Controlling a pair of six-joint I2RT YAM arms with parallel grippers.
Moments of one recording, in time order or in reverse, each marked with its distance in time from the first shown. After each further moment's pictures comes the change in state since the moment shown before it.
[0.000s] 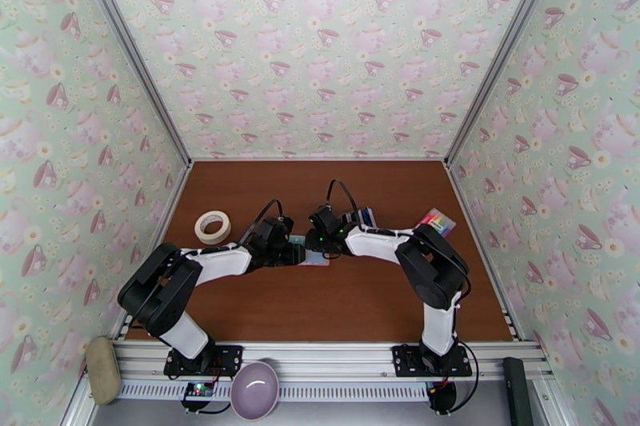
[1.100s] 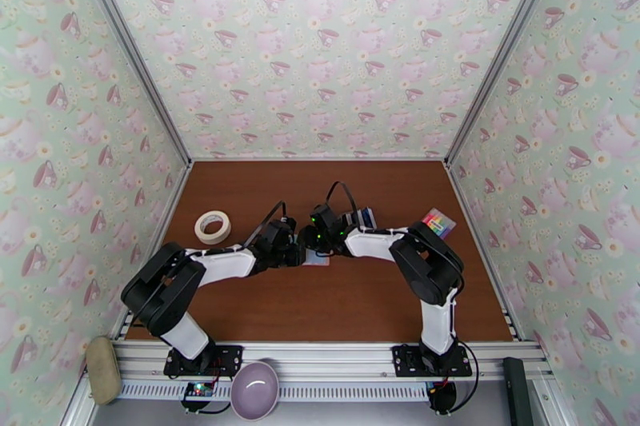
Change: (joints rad) left arm -0.051 0.021 0.007 0.003 -0.130 0.011; right arm -0.004 0.035 -0.038 0.219 -0.163 0.159
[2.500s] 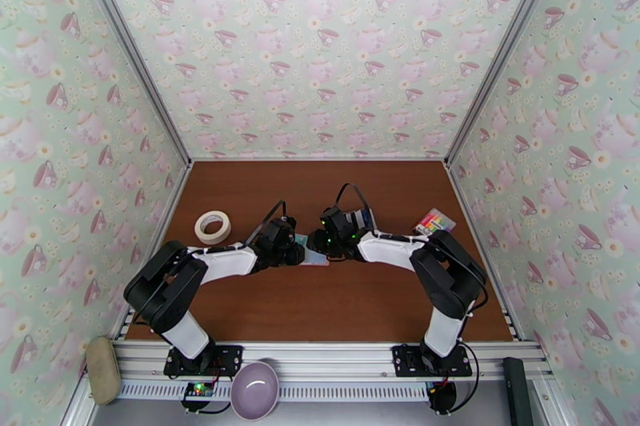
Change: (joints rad) left arm 0.000 0.013 0.023 -0.021 -0.003 -0.008; right arm -0.022 -0.138 -0.108 -0.087 0.026 -0.055
